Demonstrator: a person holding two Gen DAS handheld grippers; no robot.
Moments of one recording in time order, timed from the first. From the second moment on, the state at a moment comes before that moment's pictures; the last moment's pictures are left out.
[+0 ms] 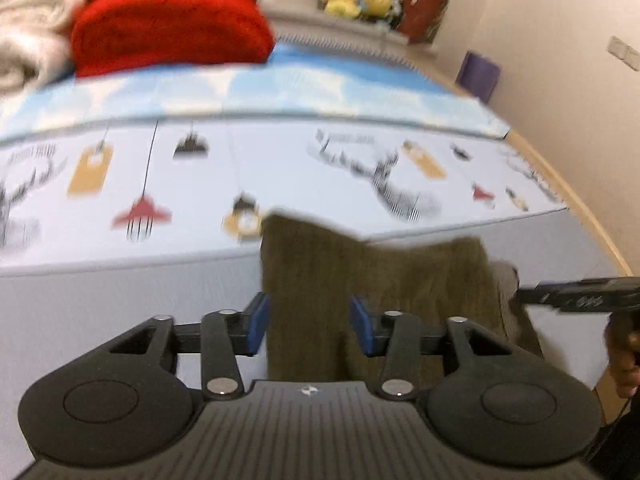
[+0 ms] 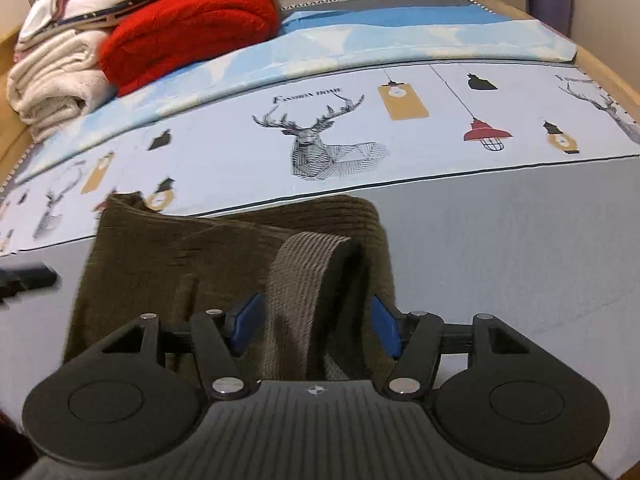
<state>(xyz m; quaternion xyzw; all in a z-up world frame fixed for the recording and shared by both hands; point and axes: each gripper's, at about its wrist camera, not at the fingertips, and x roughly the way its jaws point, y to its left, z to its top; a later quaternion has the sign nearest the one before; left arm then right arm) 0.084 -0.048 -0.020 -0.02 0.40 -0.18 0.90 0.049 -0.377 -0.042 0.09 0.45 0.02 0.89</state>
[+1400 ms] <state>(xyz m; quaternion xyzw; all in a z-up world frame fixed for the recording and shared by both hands) 0.166 -0.001 -0.050 -0.13 0.44 -0.14 0.88 0.087 -0.360 -0.057 0.24 0.41 0.13 0.87</state>
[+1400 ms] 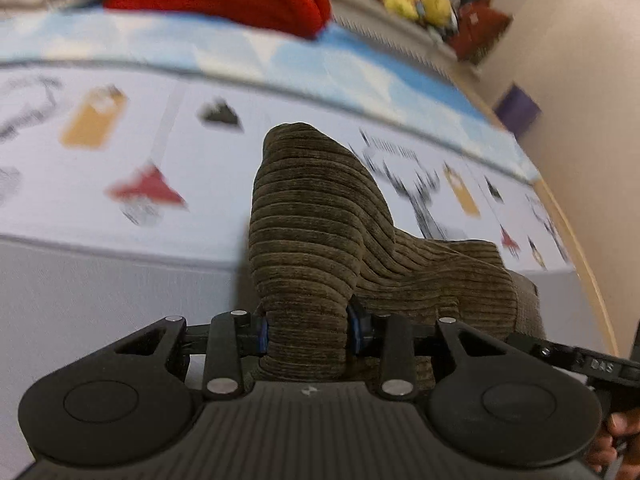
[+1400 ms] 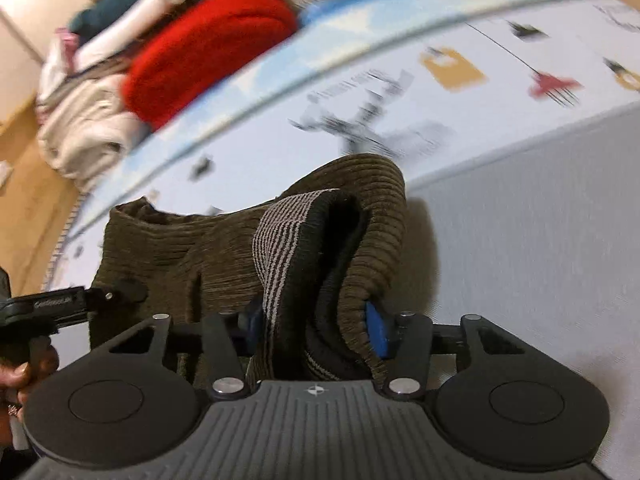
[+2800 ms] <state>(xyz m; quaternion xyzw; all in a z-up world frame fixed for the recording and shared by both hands) 0.152 0.060 -0.076 -0.08 0.53 -0.11 0.84 0.119 -0.270 -0.080 0.14 0.49 0.13 0.85</state>
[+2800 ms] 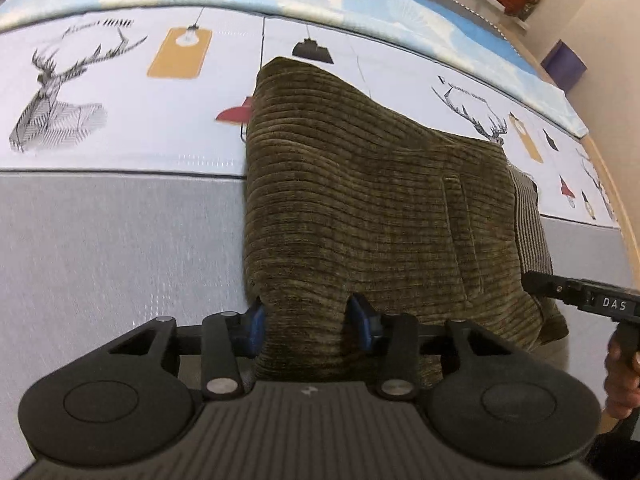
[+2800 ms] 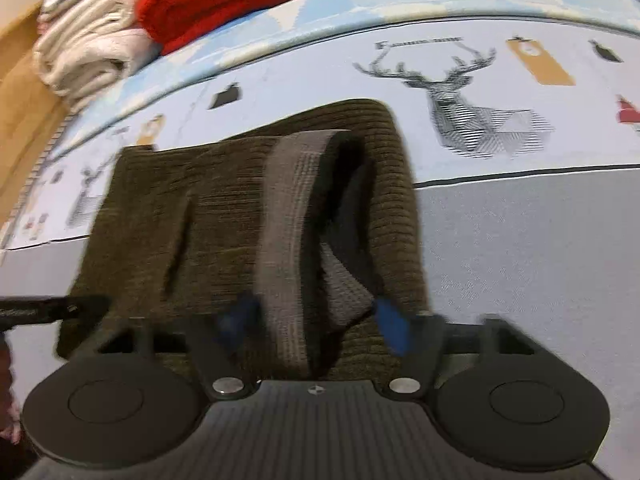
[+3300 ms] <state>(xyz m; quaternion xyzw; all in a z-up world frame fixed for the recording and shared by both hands) 0.107 0.008 -0.070 0.16 0.47 -0.17 0.85 0.108 -0.266 -0.071 0.07 0.48 0.11 0.87</state>
